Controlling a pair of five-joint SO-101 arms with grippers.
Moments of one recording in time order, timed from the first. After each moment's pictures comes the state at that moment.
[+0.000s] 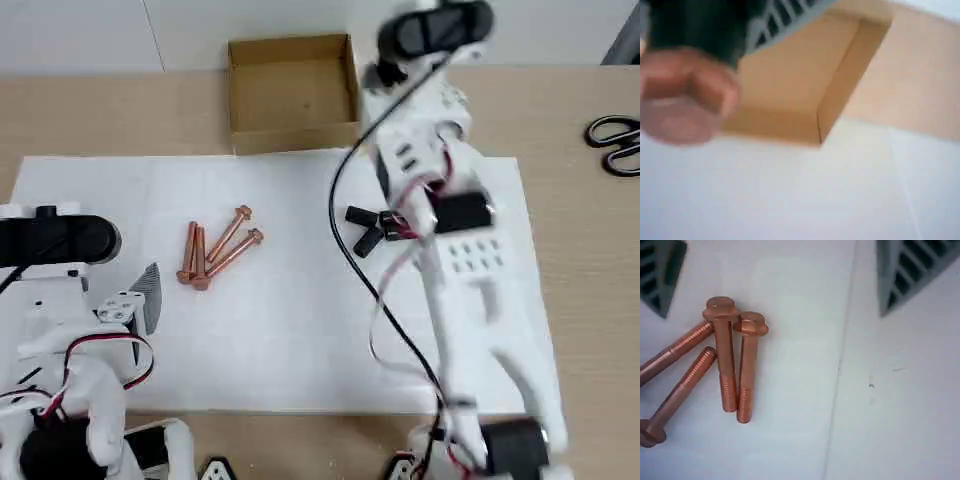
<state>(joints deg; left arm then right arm) -20.1 -74.8 37.4 85.6 -5.8 -14.4 -12.9 10.5 20.6 -4.5</state>
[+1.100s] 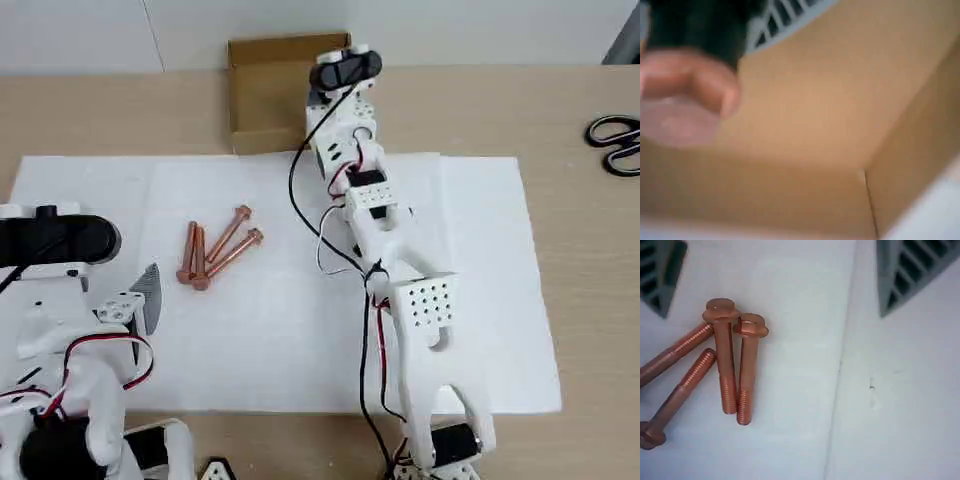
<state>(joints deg) -20.1 -74.8 37.6 85.6 -5.8 -17.5 63.0 -38.8 -4.3 -4.6</state>
